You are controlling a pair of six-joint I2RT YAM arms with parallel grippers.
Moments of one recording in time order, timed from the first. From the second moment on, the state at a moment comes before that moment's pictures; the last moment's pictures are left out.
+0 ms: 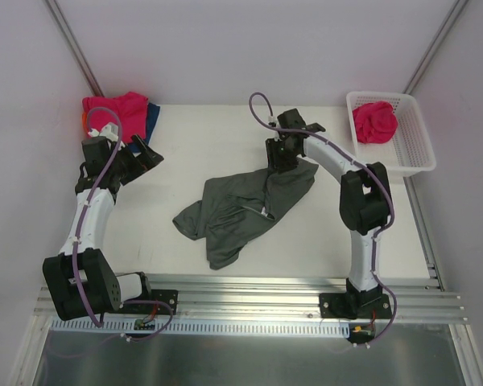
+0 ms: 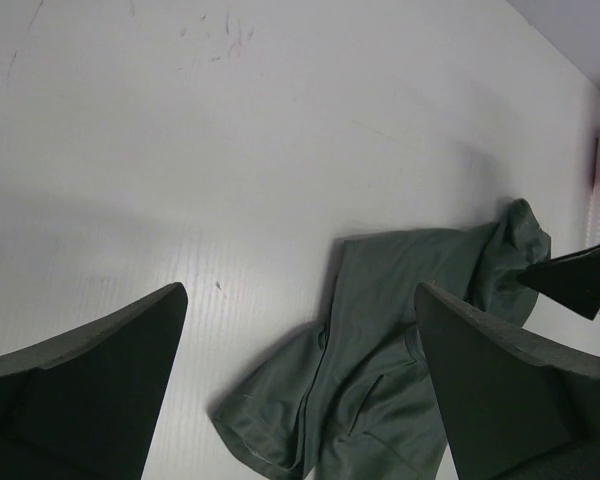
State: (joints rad) left arm 0.22 1.24 0.91 -0.26 0.41 -0.47; right arm 0.44 2.06 1.71 -0.74 -0.17 0.20
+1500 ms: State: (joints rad) left arm 0.22 1.18 0.83 -0.25 0.41 -0.48; right arm 0.52 2.00 1.59 -0.75 0.02 0.12
